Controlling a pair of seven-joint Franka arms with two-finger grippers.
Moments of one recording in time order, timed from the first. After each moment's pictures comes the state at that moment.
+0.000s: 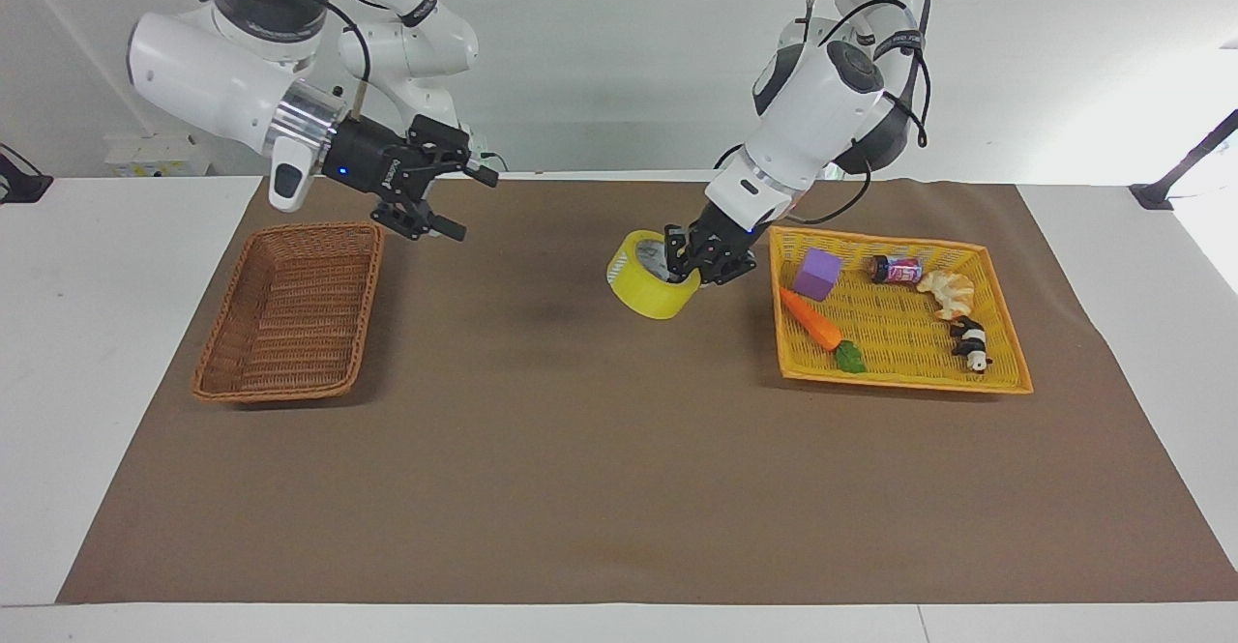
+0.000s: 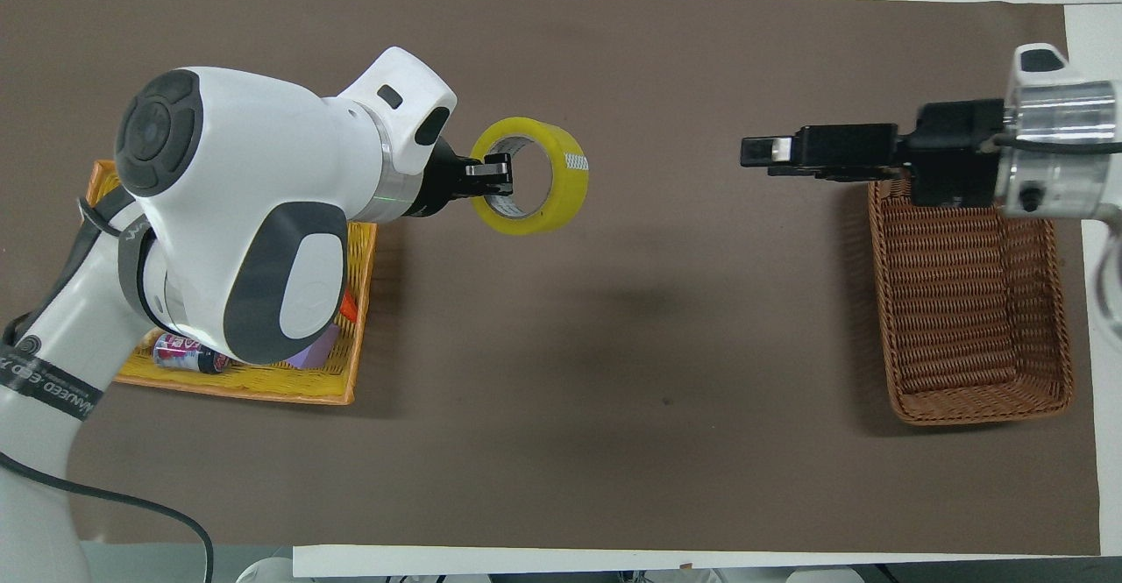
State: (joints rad) left arm -0.46 0.12 -0.13 -1.80 -0.38 2.21 -0.35; right arm 0.22 -0.07 -0.10 -1.95 1.16 1.96 -0.38
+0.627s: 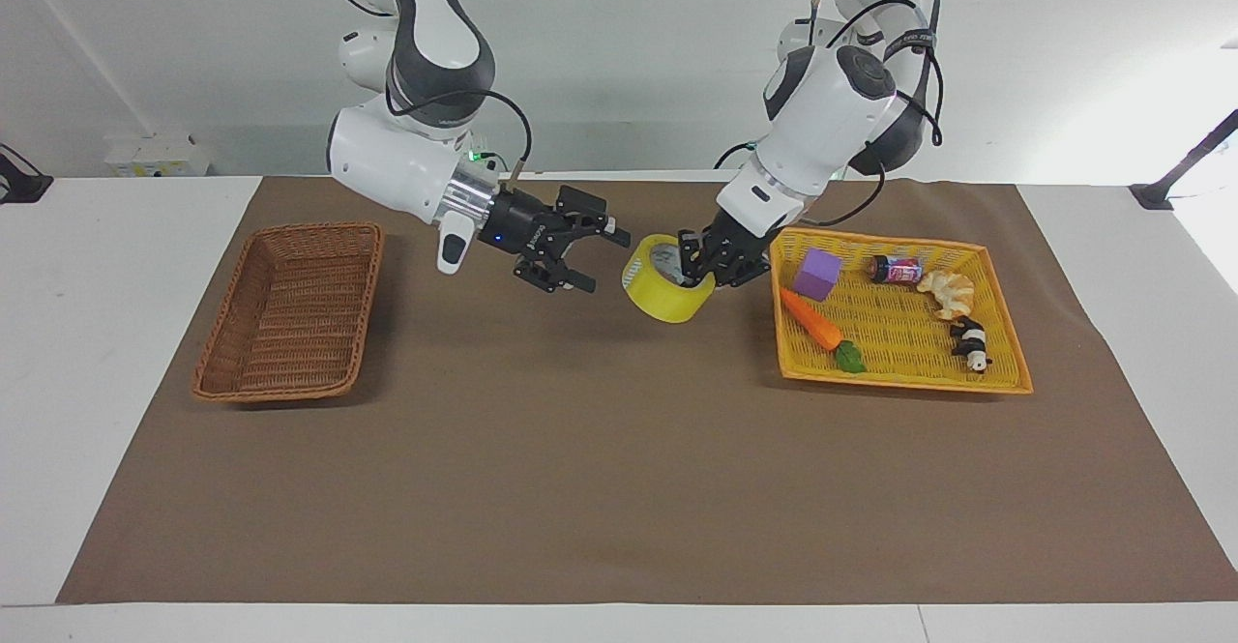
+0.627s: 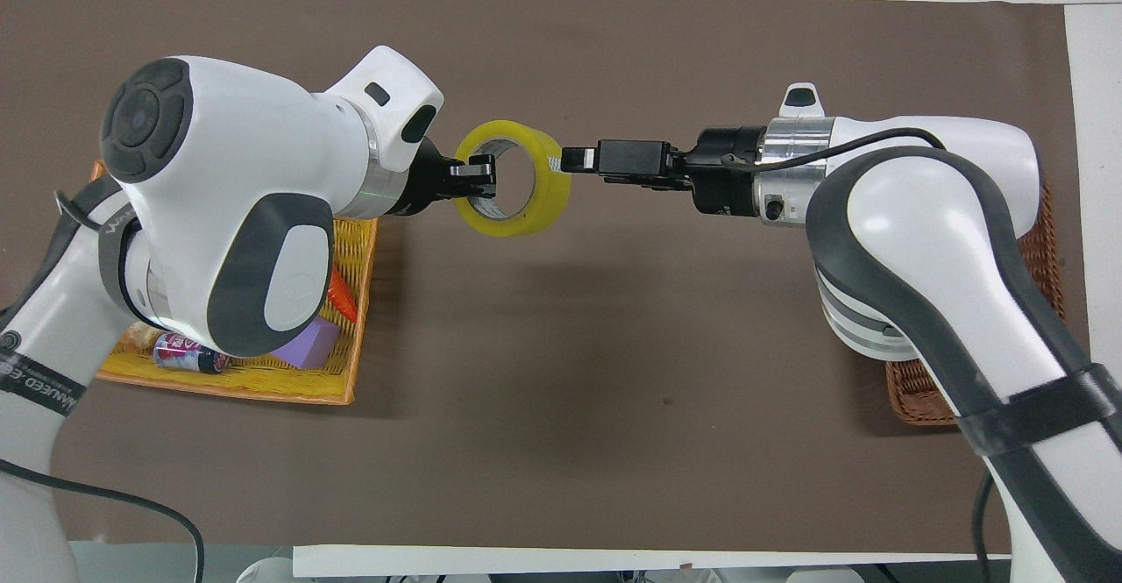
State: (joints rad) left arm -0.45 0.11 -0.13 -1.80 -0.36 2.17 -0.34; right arm 0.43 0.08 -0.10 -1.95 1.30 2.20 -0.40
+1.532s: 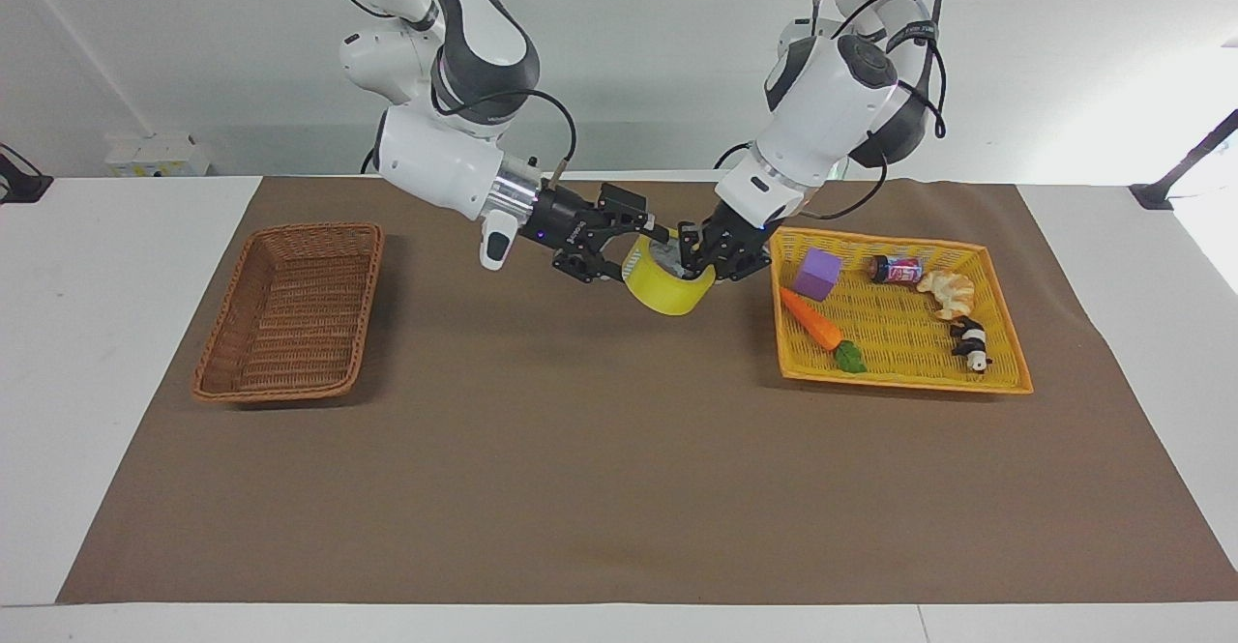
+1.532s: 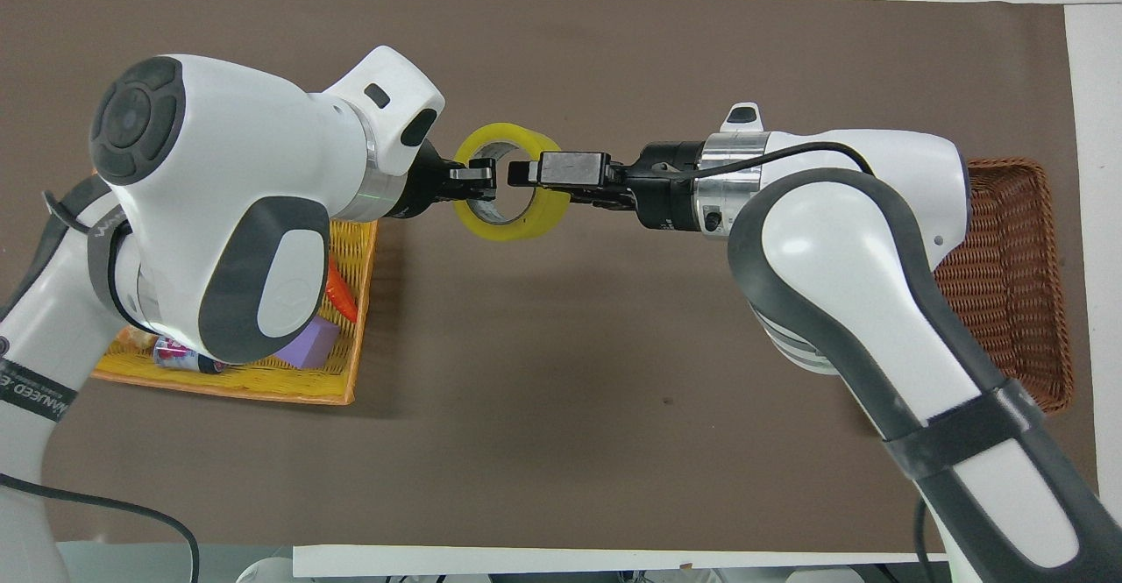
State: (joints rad) left arm -0.45 0.11 -0.13 -1.79 -0.35 2.16 -0.33; right arm 0.52 0.10 -0.10 -1.93 1.31 2.26 -0.30
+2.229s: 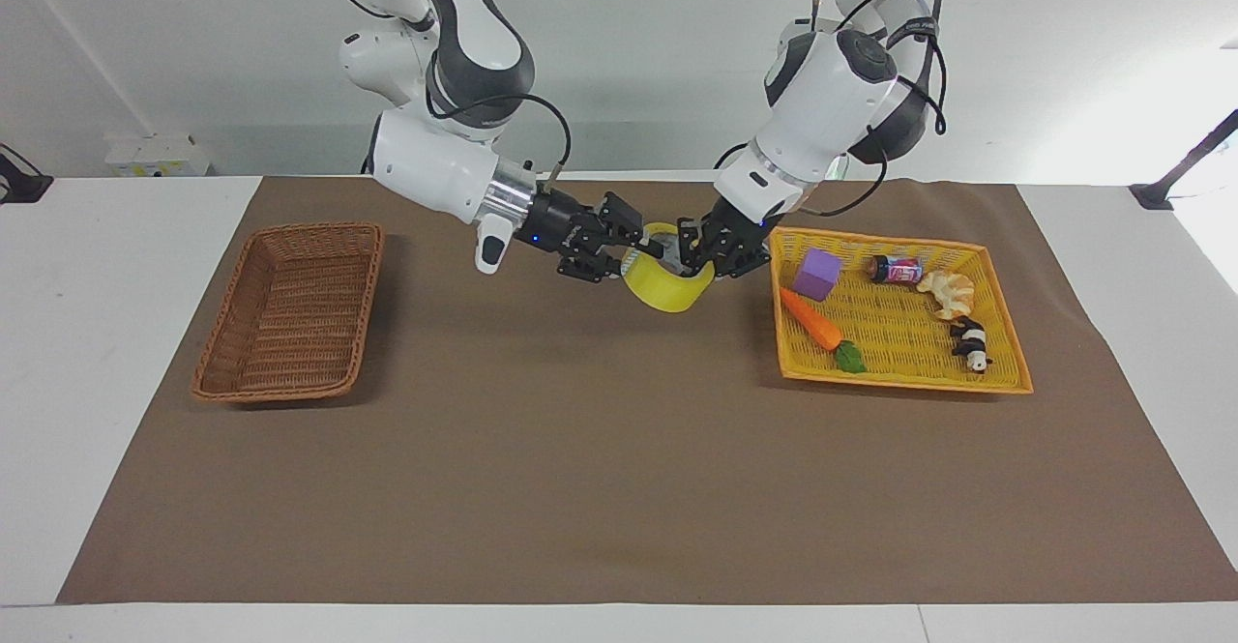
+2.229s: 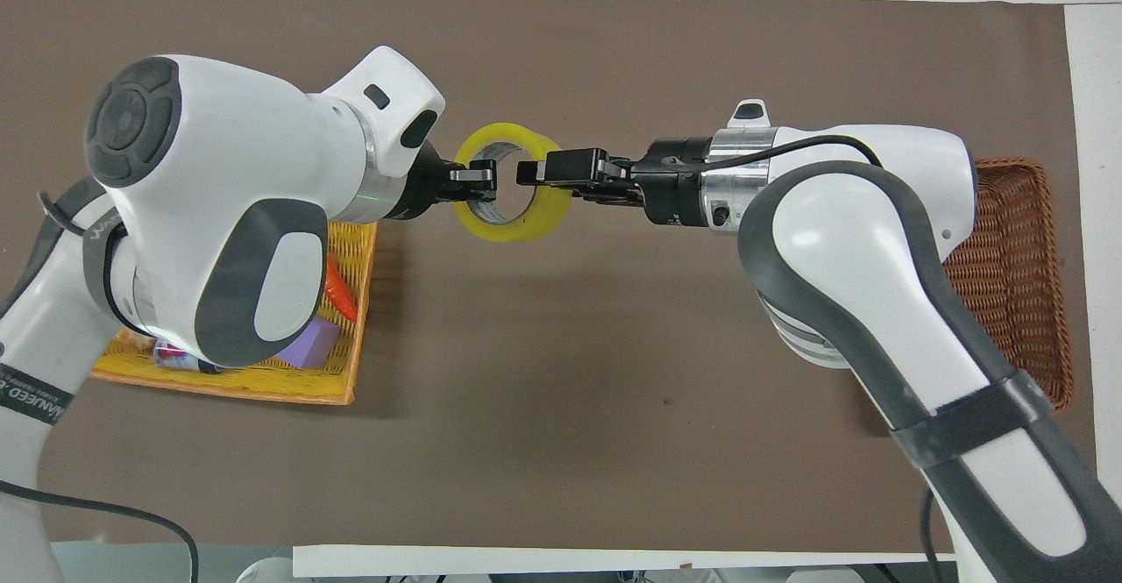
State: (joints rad) left arm -0.45 0.10 -0.14 -1.79 -0.35 2.15 -0.33; right arm 0.50 0.10 -0.11 -1.93 1.31 2.24 -0.30
